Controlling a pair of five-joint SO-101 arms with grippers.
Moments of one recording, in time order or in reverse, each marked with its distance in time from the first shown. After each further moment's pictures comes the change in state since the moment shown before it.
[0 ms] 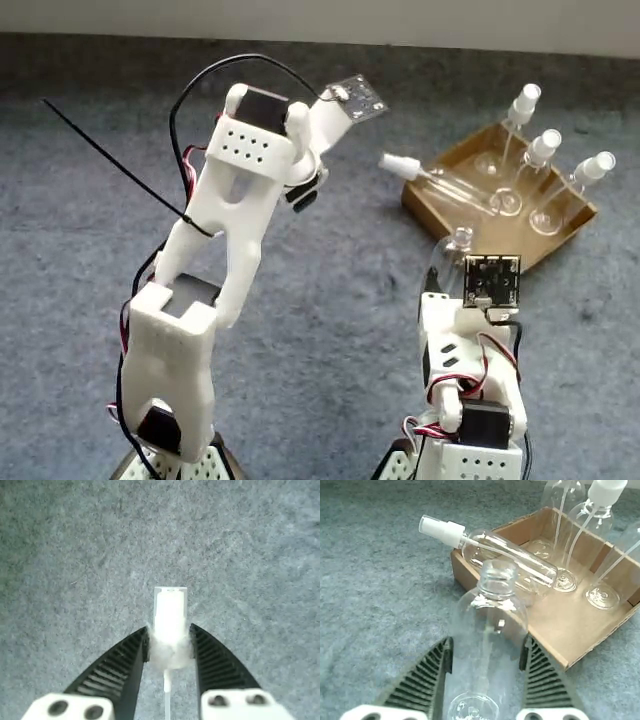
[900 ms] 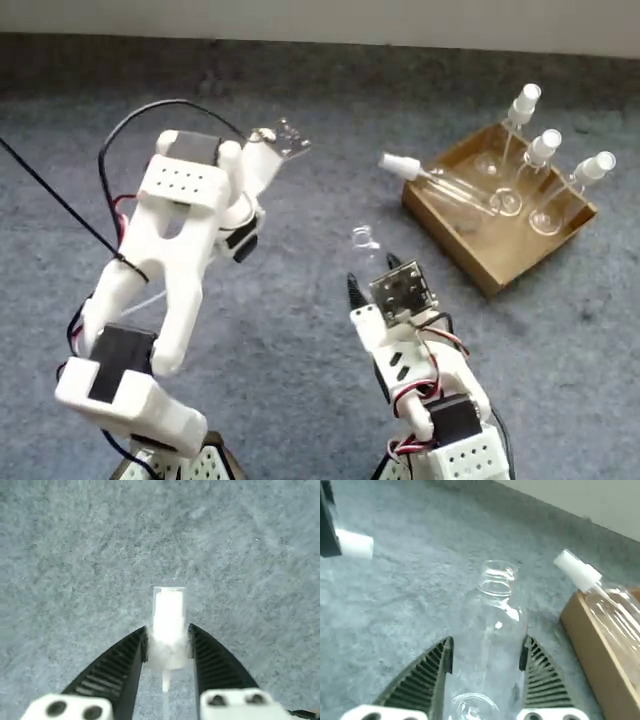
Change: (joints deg) left arm -10.0 -25.8 46.9 -12.0 0.4; right arm -25.5 0.1 6.9 -14.0 6.9
